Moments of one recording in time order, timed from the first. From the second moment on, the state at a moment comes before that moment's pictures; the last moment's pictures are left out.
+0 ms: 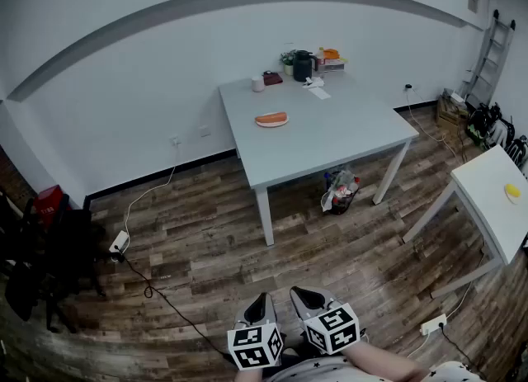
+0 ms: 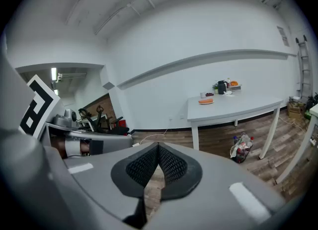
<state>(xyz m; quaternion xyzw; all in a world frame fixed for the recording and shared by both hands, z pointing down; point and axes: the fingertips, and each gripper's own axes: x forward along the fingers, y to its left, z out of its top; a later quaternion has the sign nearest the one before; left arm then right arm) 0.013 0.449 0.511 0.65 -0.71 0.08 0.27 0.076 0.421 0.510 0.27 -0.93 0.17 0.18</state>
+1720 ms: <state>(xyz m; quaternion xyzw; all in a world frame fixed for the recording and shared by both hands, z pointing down) -0.101 -0.017 0.522 0.64 -0.71 0.08 0.29 -0.010 -0.050 0.505 0.29 -0.93 0.17 0.17</state>
